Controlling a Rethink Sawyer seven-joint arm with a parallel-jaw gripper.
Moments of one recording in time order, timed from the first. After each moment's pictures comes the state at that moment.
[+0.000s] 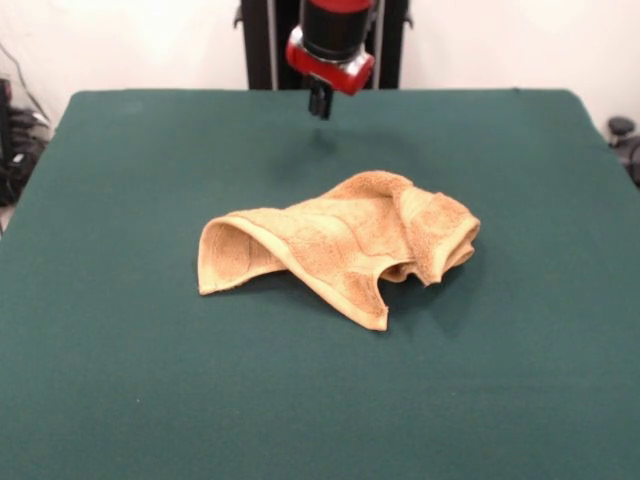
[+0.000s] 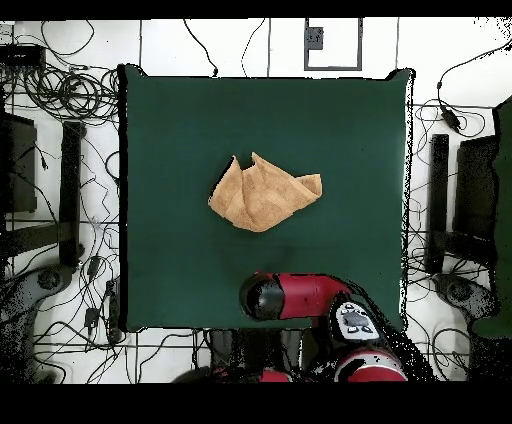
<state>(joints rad) -0.24 -0.52 -0.06 1.97 -0.39 0.33 2.39</state>
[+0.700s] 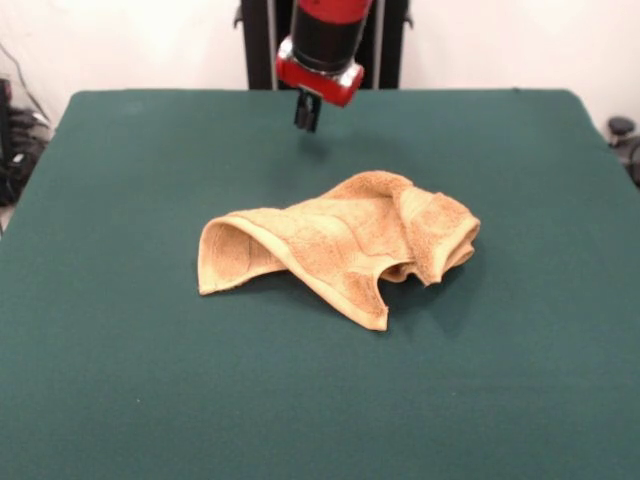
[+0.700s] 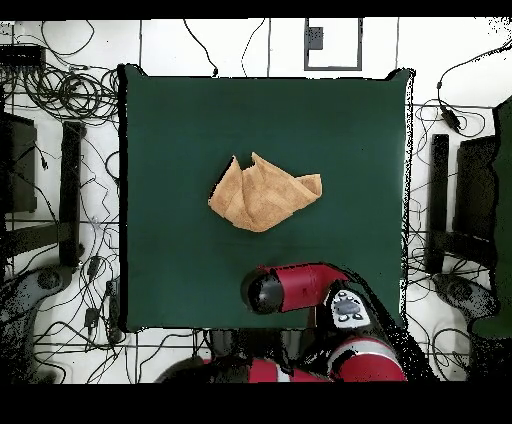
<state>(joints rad) -0.21 -0.47 -0.07 1.88 -0.50 0.34 2.39</state>
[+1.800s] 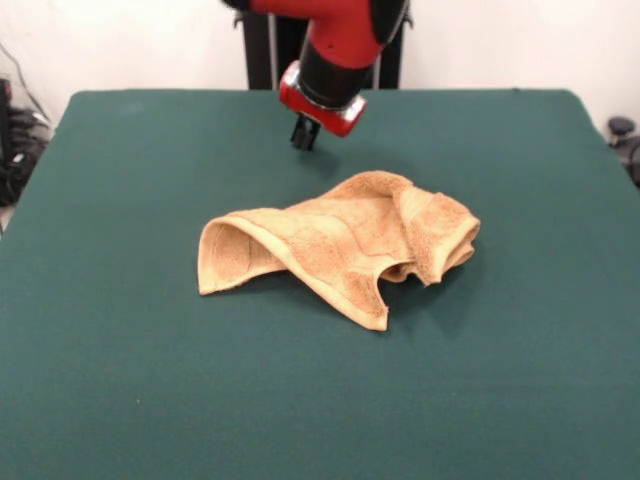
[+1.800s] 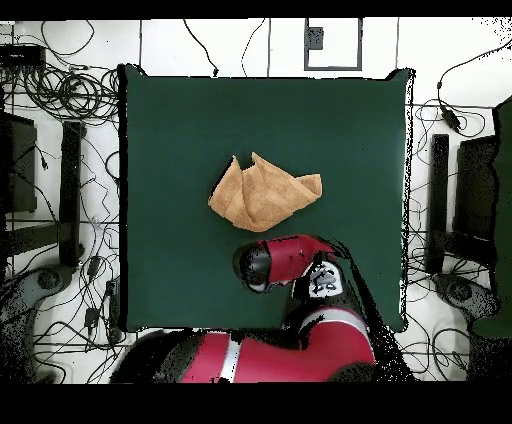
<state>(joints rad) -0.14 -0.38 -0.11 1.69 -0.42 0.58 2.39</state>
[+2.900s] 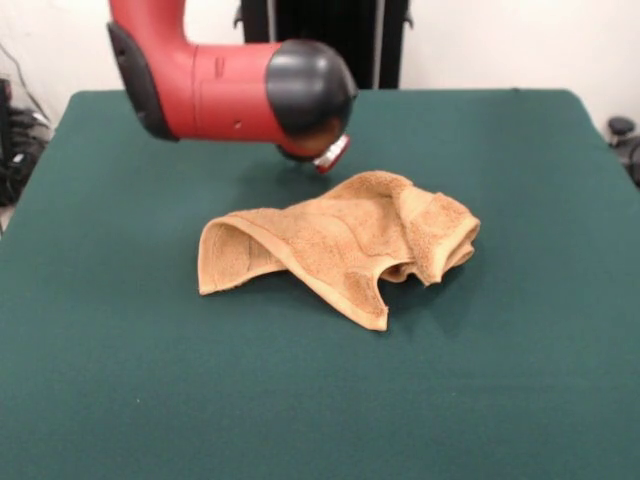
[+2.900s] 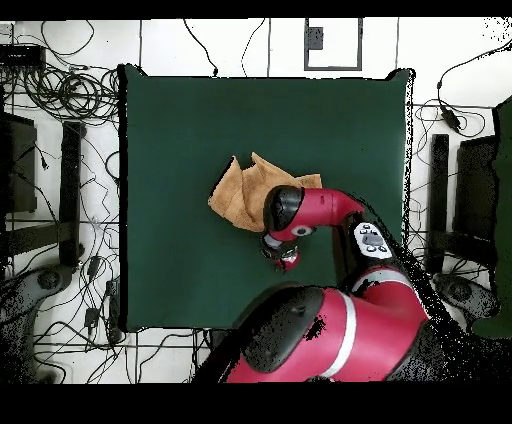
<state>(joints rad) -0.37 -0.19 0.14 1.35 -0.40 1.28 2.39</state>
